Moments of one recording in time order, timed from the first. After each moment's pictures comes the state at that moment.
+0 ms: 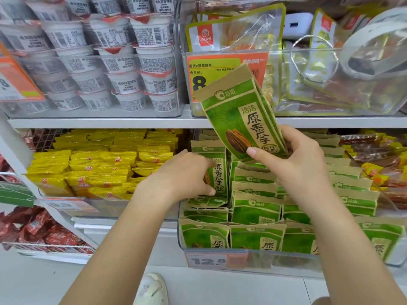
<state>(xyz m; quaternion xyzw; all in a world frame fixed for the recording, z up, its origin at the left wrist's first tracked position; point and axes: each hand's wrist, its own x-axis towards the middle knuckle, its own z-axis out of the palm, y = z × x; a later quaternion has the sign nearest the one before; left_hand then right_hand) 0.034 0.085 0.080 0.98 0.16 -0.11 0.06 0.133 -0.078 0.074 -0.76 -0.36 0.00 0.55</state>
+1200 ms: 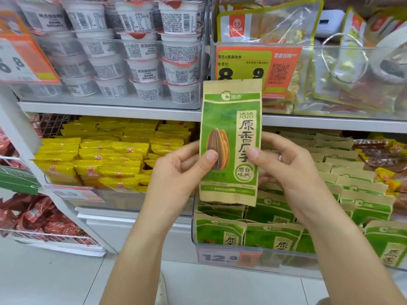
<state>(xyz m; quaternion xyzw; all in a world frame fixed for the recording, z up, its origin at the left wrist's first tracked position) -0.020 0.072 0.057 0.63 0.15 0.30 0.70 0.100 -0.058 0.074 -0.62 -0.35 0.25 0.66</state>
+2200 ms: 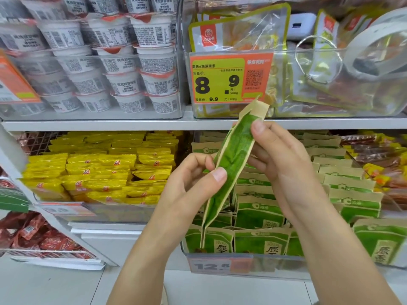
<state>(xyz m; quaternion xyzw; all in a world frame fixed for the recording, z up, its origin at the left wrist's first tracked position) -0.014 0.054 0.056 0.68 0.09 0.24 0.69 0.105 -0.057 0.085 -0.55 -0.30 0.22 0.74</state>
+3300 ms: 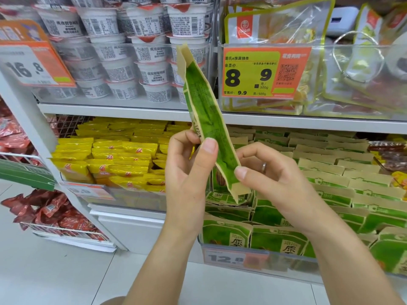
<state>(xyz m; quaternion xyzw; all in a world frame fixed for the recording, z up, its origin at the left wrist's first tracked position) -0.011 0.052 0.058 0.51 0.11 0.46 0.71 0.086 -0.054 0.075 -0.60 -0.46 0.27 0.60</state>
